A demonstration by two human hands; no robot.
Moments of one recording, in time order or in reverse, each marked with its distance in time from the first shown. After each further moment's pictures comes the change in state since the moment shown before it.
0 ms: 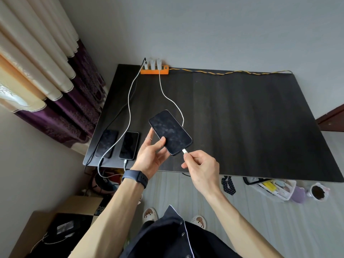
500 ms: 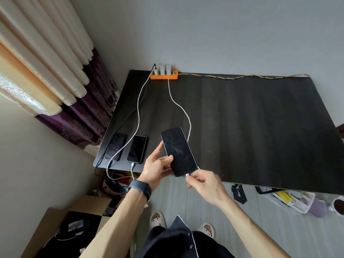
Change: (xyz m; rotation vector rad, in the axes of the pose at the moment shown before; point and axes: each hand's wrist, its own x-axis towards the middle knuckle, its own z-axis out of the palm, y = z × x) left_hand -0.010 -0.022 -0.006 0.348 0.175 -0.041; right_hand 0.017 0.051 -0.018 -0.216 -0.456 0.057
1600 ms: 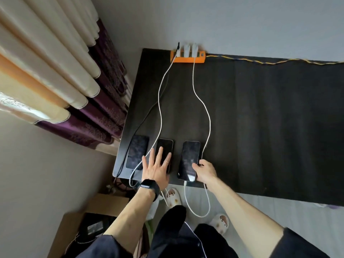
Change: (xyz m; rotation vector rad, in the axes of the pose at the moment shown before) left_hand 0.115 -0.005 -0.172 1.838 -0.019 0.025; right_hand 0.203 -0.022 0.140 0.157 0.074 0.504
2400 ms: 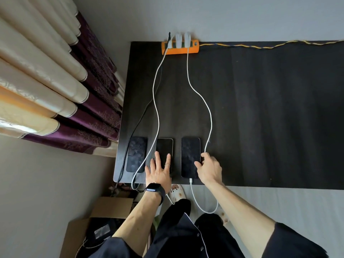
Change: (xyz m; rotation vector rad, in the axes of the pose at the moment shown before) left_hand 0.008 0.002 0.011 -0.026 -0.151 -0.076; right_hand -0.003 -0.003 0.010 -0.429 0.272 -0.168
